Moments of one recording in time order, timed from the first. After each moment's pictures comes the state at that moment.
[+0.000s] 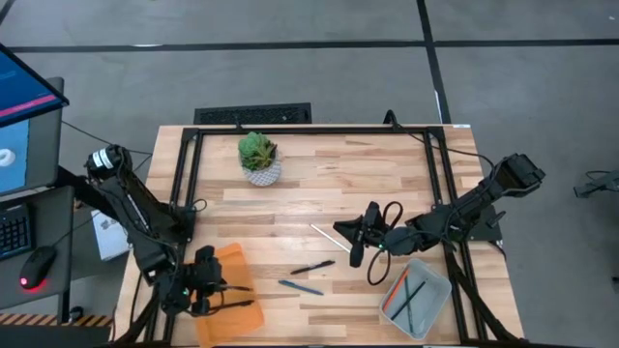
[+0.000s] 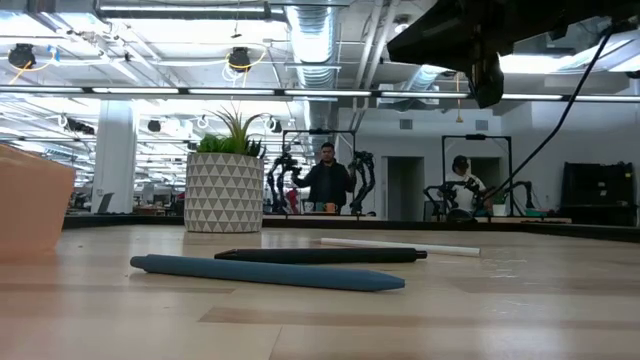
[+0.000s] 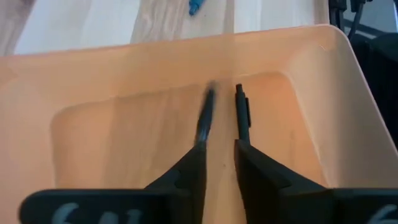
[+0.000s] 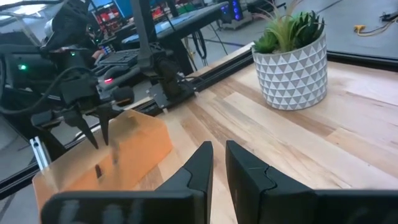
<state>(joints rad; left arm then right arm) -1.07 1.25 0.66 -0.50 -0.48 -1.18 0.48 1.43 0.63 0.52 0.75 0.52</state>
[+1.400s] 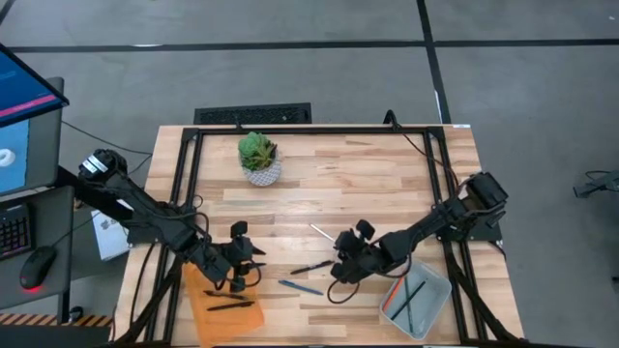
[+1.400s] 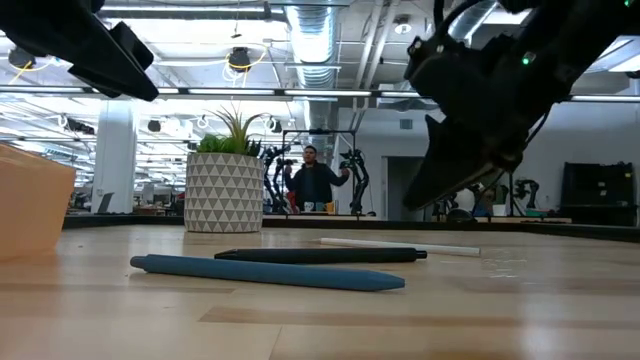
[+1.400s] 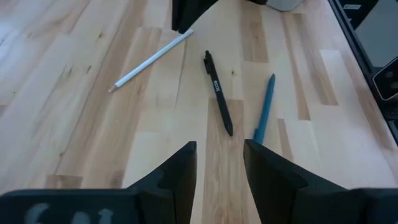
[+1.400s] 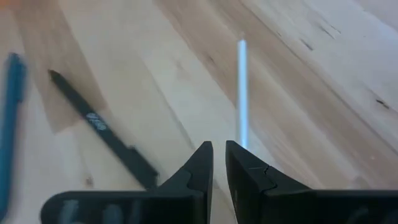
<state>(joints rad) -0.66 1.25 0.66 -0.17 -0.53 -0.52 0.48 1.80 0.96 -0.25 0.58 0.84</state>
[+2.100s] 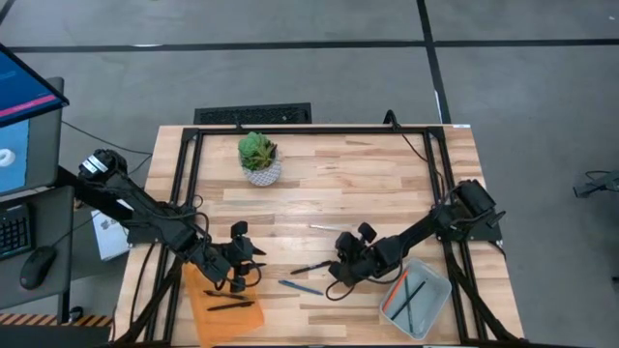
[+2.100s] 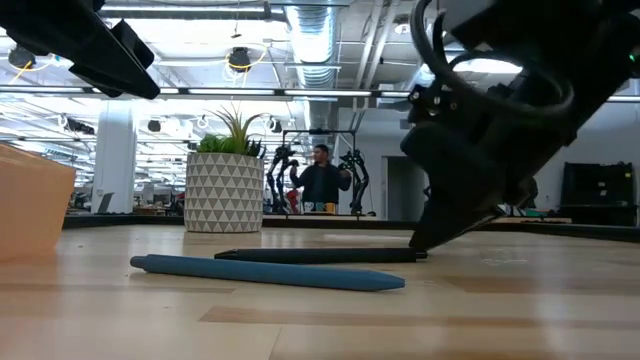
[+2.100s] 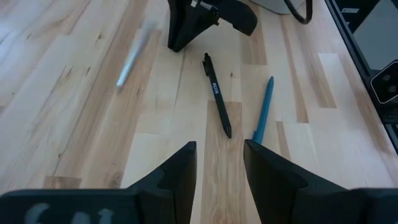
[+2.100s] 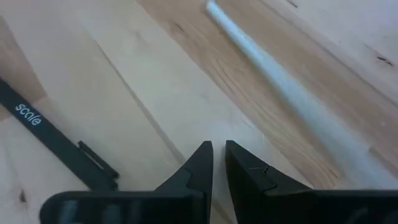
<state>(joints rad) -0.66 1.25 0.66 -0.17 -0.54 -0.52 0.48 1.93 0.96 -0.25 0.63 0.98</state>
